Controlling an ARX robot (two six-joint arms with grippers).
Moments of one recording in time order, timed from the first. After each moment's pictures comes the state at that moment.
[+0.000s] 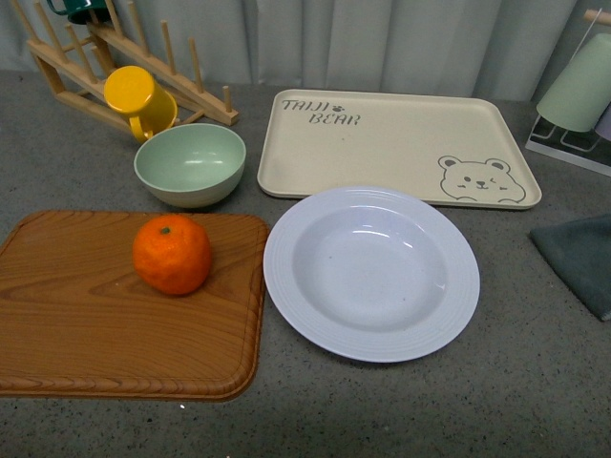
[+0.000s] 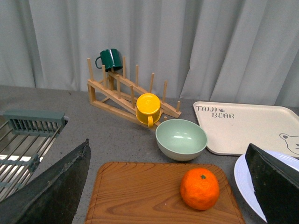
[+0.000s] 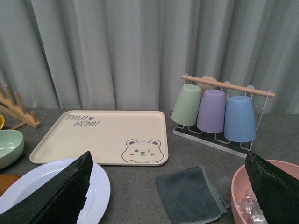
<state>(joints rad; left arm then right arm) 0.00 0.00 0.02 0.00 0.00 0.00 0.00 0.00 0.01 0.00 0.00 -0.01</state>
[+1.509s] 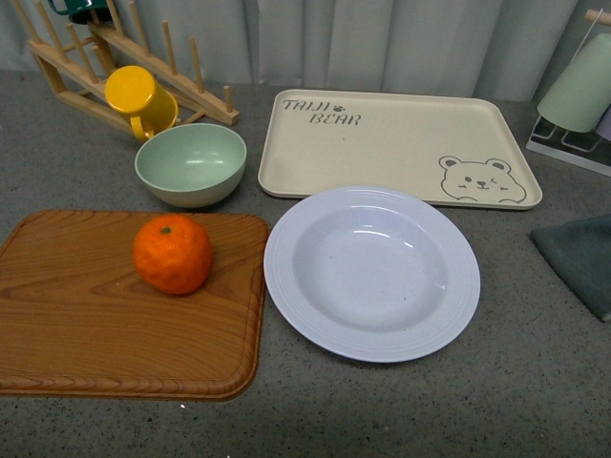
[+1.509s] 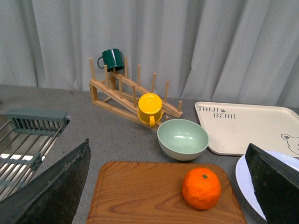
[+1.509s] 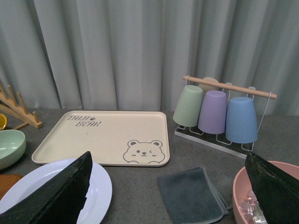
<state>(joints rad) 0.00 0.00 0.02 0.00 0.00 0.00 0.00 0.00 0.01 0.00 0.00 -0.01</state>
